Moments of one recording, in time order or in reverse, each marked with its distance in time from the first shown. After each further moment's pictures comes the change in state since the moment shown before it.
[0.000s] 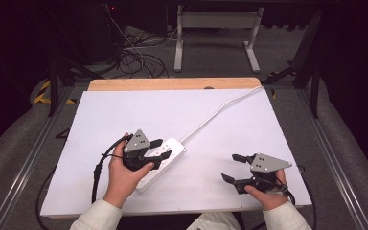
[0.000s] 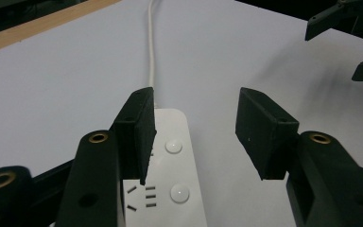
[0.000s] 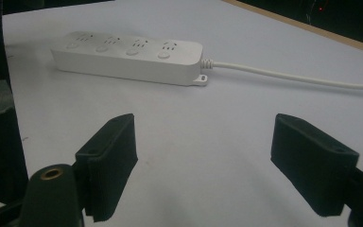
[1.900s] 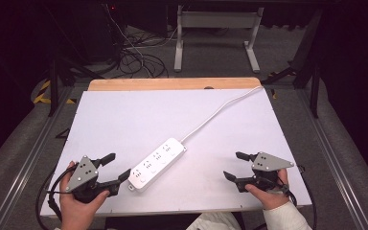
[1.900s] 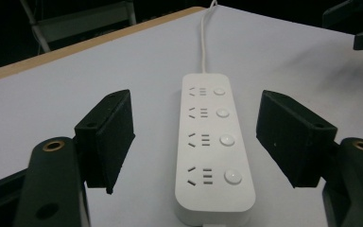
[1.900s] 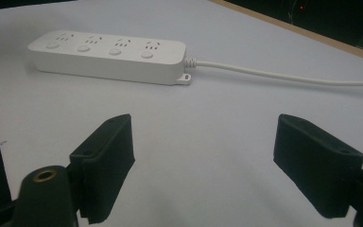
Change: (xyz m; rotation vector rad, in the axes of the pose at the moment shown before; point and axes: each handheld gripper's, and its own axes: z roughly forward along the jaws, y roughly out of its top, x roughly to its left) left arm -0.005 -0.067 -0.108 -0.126 0.176 -0.031; right arm -0.001 0.002 -0.003 0.012 -0.064 0.005
